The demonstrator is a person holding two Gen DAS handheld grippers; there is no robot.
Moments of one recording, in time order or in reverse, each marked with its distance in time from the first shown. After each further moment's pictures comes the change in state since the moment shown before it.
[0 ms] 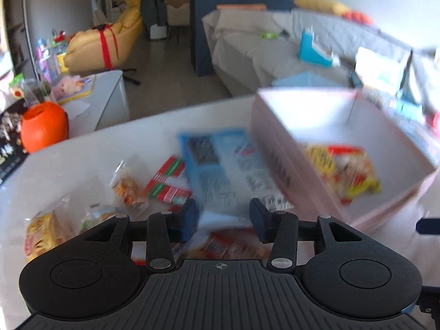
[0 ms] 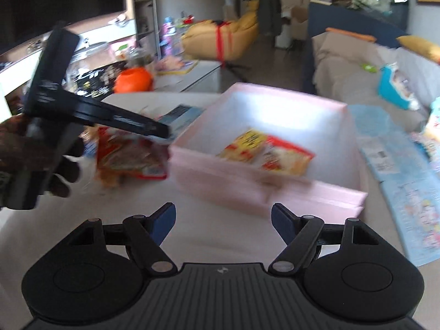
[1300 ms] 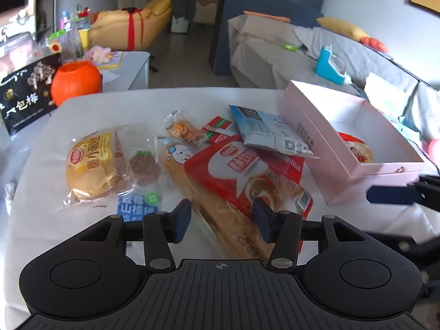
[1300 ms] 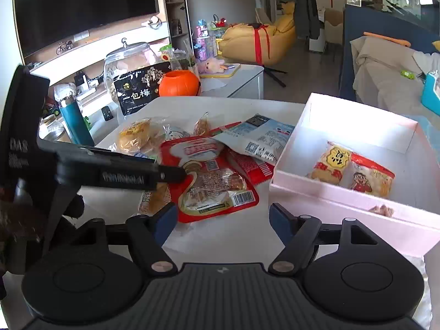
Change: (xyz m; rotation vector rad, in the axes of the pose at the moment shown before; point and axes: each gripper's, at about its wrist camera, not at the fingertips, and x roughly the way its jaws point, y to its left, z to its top) left arm -0.060 0.050 -0.064 -0.190 -0.034 -0.046; right arm 0.030 0.073 0.022 -0.032 -0.024 0.133
